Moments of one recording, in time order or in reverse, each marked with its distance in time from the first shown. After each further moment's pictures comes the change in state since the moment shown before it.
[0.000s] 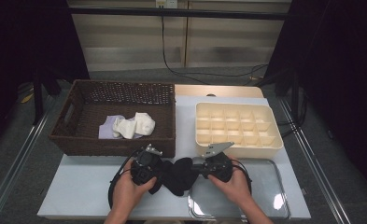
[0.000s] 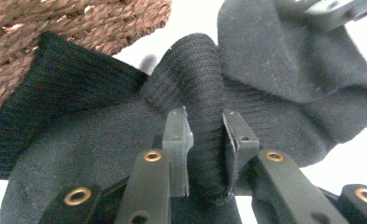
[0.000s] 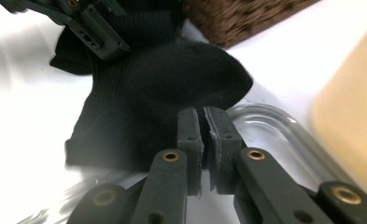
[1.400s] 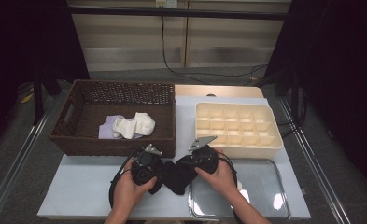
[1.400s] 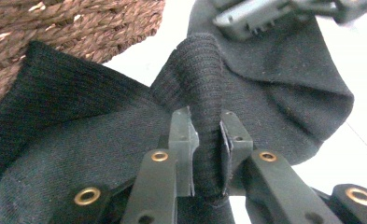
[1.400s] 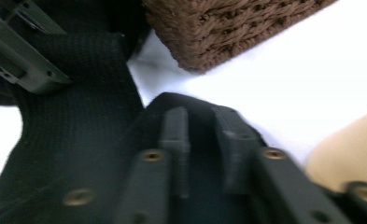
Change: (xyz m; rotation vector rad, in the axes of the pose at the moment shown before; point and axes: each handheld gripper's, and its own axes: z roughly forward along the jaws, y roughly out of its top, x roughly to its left) left arm 0.001 0.000 0.001 -0.006 -0.025 0.024; right arm -0.011 0.021 0.047 0.045 -0.074 -0.031
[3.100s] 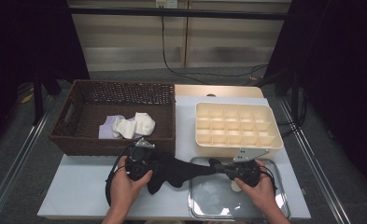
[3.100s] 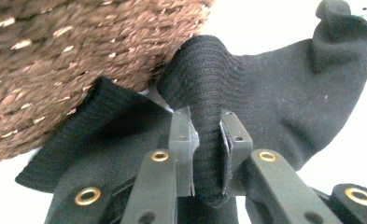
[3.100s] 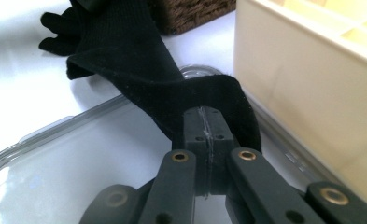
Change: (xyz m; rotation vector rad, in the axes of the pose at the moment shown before) left arm 0.009 0.002 -0.014 -0.112 0.021 -0.080; right arm -0.019 -0.078 -0.089 -0.178 0.024 0.048
